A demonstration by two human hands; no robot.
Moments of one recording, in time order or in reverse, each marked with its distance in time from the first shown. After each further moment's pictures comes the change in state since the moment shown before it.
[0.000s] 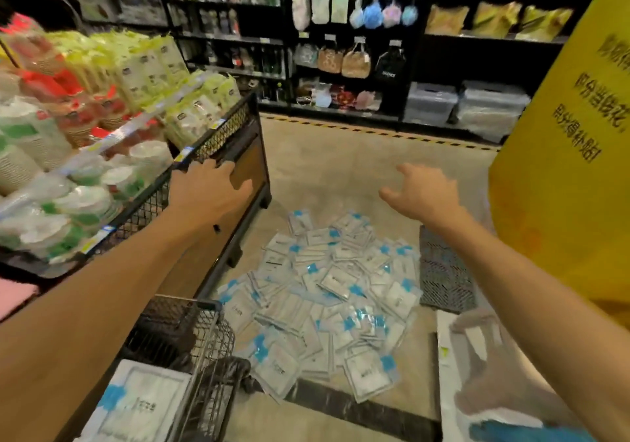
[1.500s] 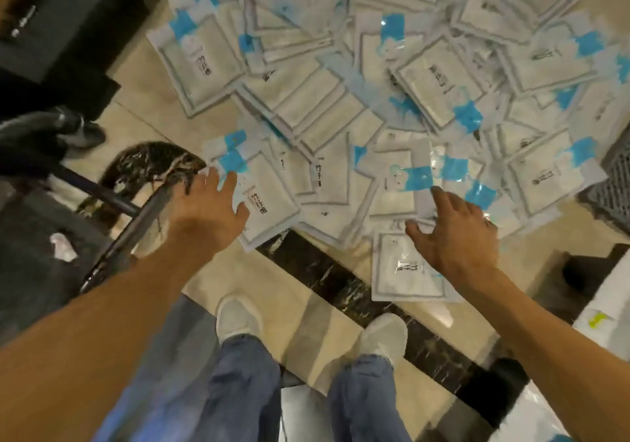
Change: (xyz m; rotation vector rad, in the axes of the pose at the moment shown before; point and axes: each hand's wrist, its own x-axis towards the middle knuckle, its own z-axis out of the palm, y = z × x) left_hand -0.042 0.034 0.864 0.065 -0.744 -0.274; right_hand 0.059 0.146 0.801 -0.236 -0.643 -0.158
